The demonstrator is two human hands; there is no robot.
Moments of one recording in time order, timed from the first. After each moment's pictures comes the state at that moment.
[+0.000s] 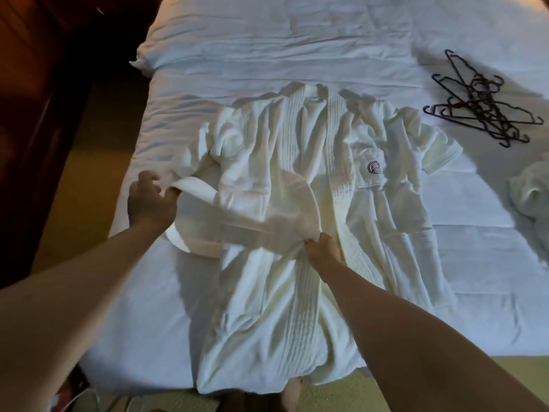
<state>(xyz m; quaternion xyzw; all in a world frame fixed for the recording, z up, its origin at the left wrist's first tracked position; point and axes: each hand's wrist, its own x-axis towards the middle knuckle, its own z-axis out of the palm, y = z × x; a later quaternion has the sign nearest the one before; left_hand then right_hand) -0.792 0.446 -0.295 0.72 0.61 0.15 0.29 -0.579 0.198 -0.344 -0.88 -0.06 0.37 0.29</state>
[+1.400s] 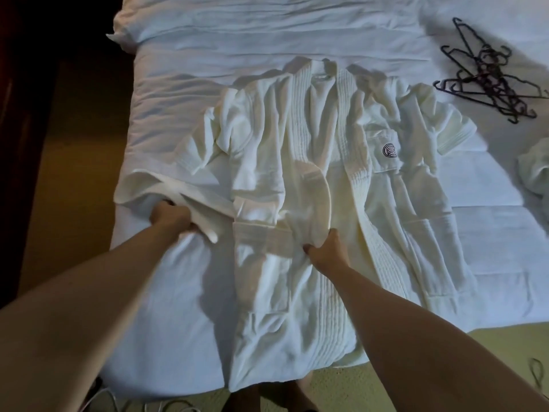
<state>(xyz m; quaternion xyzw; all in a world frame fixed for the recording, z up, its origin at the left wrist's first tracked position) -0.805 0.495 -0.389 0.48 0.69 0.08 0.53 -0.613 0.213 -0.376 -0.91 -0.07 0.35 0.20</state>
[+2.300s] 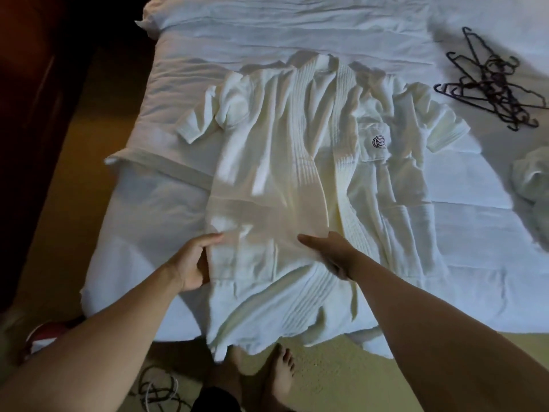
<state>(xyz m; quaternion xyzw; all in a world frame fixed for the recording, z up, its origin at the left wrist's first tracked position) -0.841 0.279 -0.339 0.24 0.53 0.01 0.81 -0.598 0.117 -0.303 -0.71 -0.06 0.57 0.39</state>
